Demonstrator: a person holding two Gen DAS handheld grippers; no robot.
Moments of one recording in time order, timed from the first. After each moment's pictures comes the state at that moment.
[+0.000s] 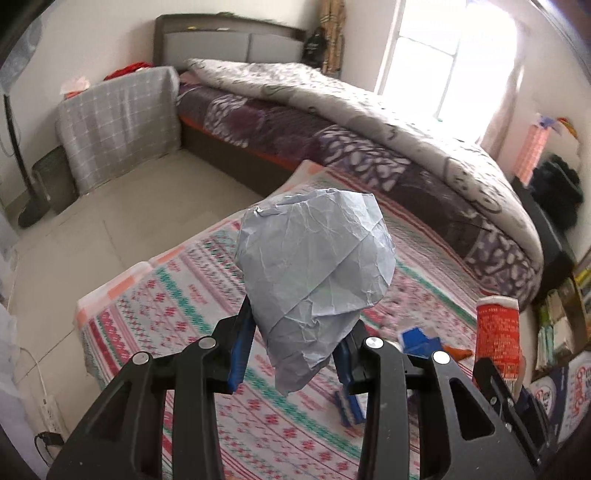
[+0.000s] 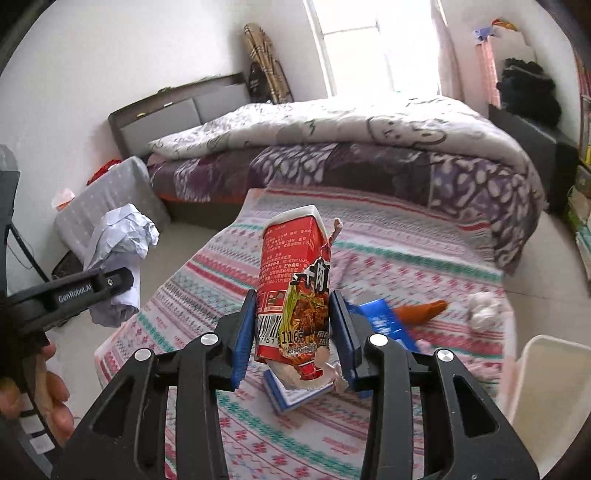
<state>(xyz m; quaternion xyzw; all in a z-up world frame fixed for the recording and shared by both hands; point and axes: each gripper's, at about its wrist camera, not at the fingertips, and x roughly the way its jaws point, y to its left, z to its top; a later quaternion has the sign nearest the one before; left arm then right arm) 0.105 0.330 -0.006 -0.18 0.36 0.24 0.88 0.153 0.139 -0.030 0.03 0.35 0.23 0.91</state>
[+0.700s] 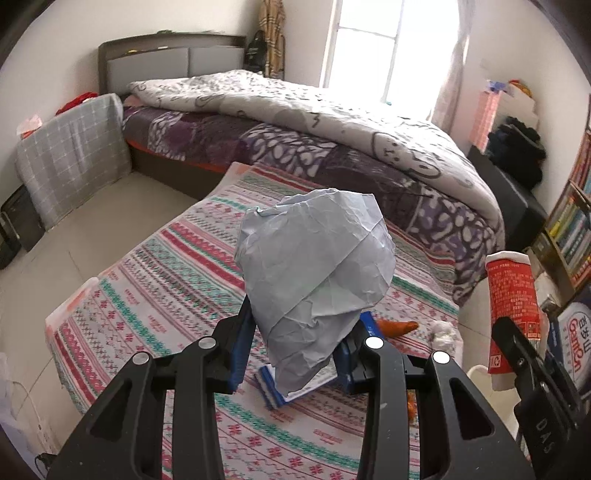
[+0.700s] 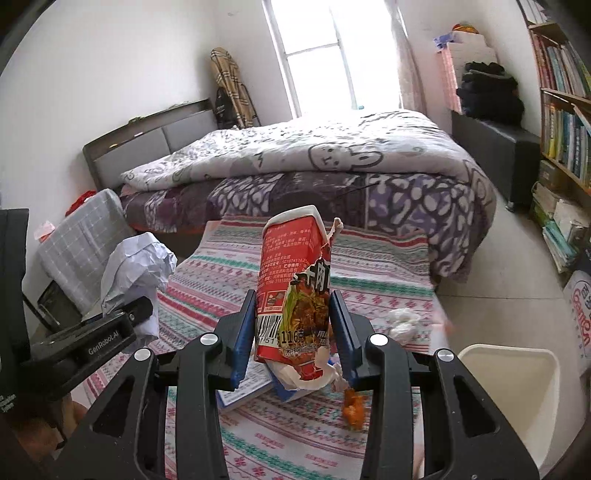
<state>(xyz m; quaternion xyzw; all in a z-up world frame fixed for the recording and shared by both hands) 0.132 0.230 -0.002 -0.13 0.36 0.16 0.91 0.160 0.044 -0.002 0.05 0.32 0.18 0.93</state>
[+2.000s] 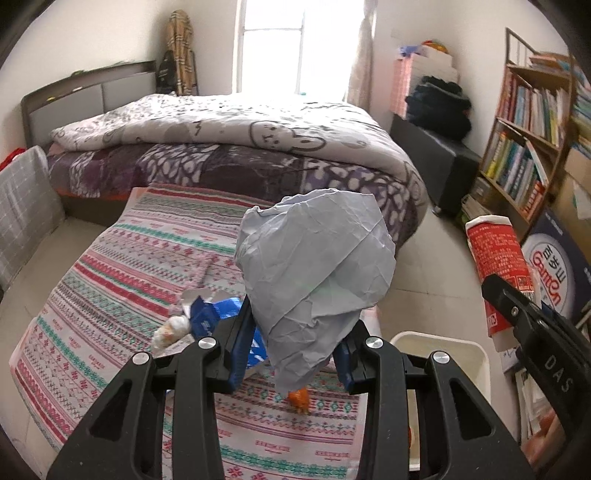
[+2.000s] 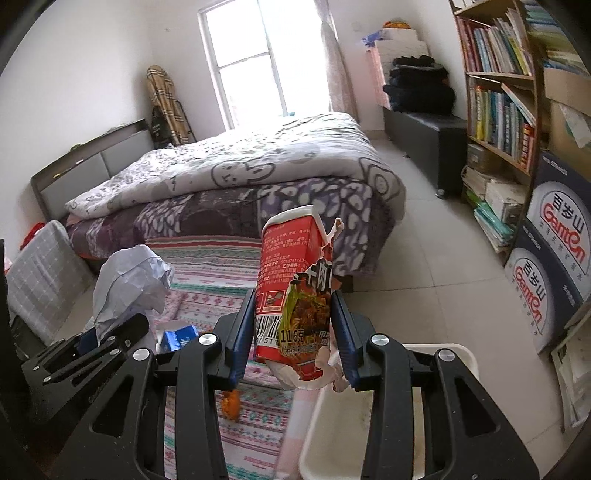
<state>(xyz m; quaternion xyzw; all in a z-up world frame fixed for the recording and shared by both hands) 0.155 0.075 -0.008 -0.05 0.36 0.03 0.93 0.165 -0.095 -0.001 0.07 0.32 0.06 0.94</state>
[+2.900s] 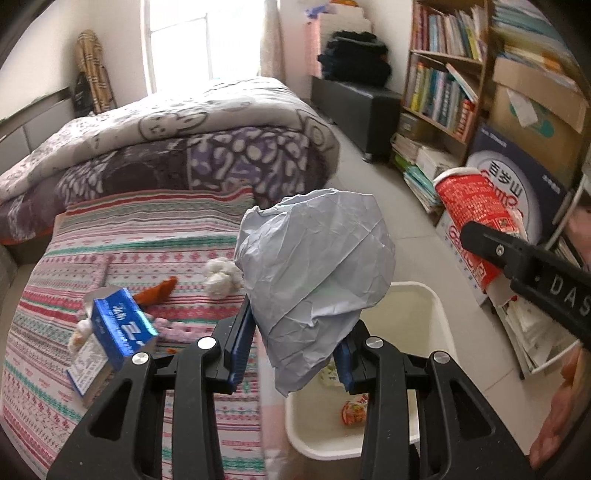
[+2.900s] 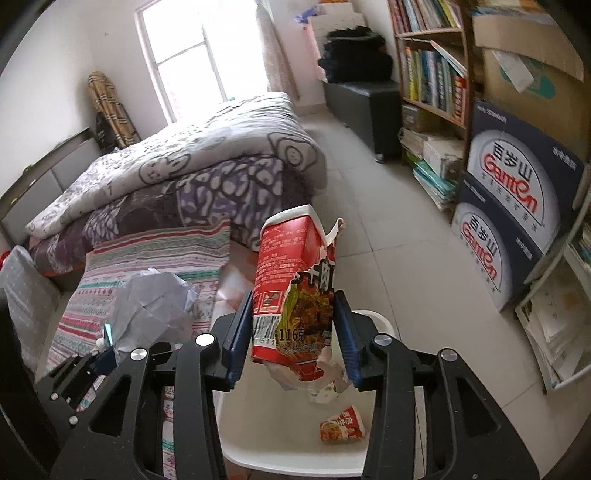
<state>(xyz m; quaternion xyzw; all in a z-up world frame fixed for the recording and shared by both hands) 0.160 -0.053 -0.052 0.04 0.39 -0.10 0.91 0.152 -0.204 -0.024 0.11 0.37 -0.03 0.92</state>
